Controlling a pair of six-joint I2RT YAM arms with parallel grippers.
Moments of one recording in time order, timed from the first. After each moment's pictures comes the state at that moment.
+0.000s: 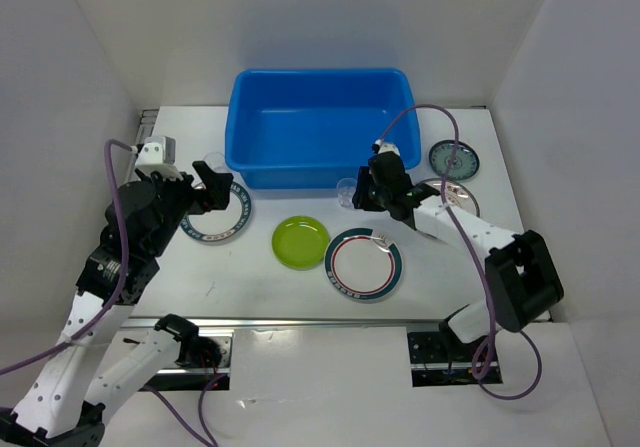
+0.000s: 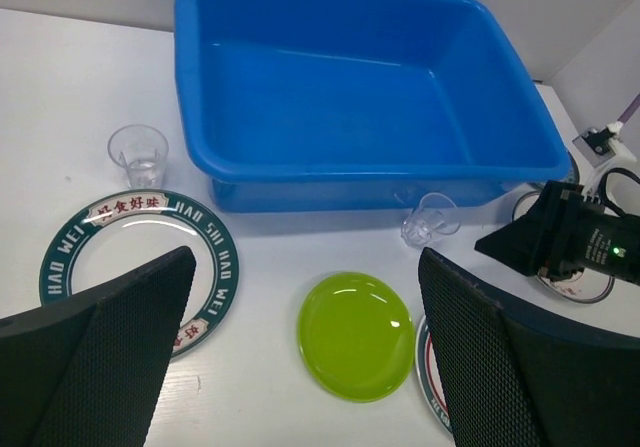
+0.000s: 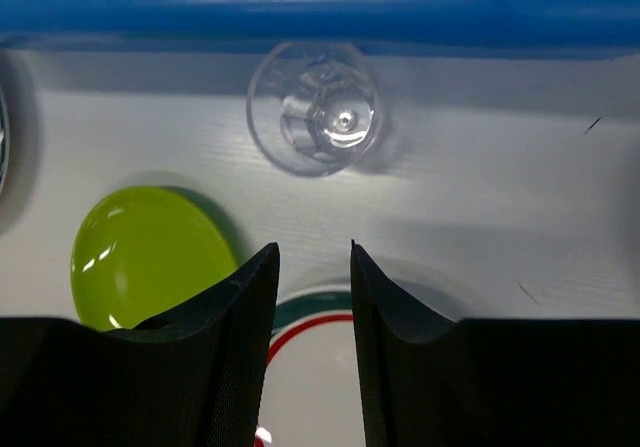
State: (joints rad) left arm -0.37 0.71 1.02 -0.46 -0.17 -0.34; right arm 0.51 1.46 0.96 -0.24 0.09 0.51
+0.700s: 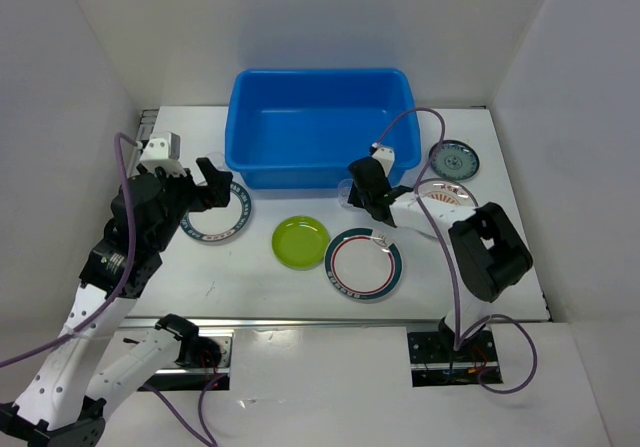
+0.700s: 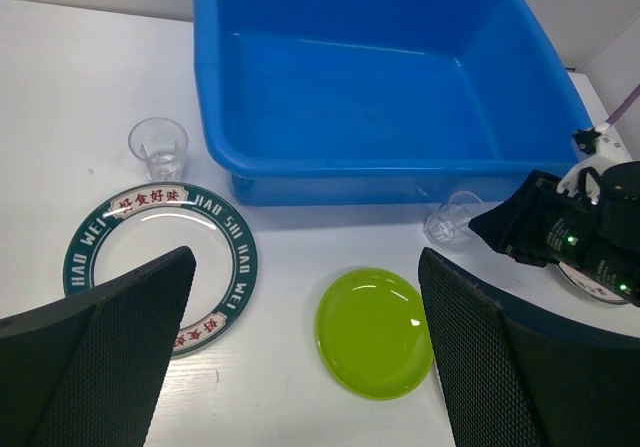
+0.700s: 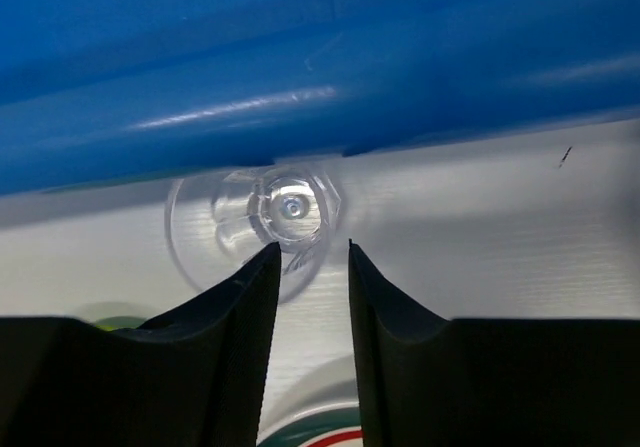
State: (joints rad) left arm -0.37 0.75 1.05 -0.48 -0.20 -0.31; right arm 0.56 1.67 0.99 -0.05 0.38 0.64
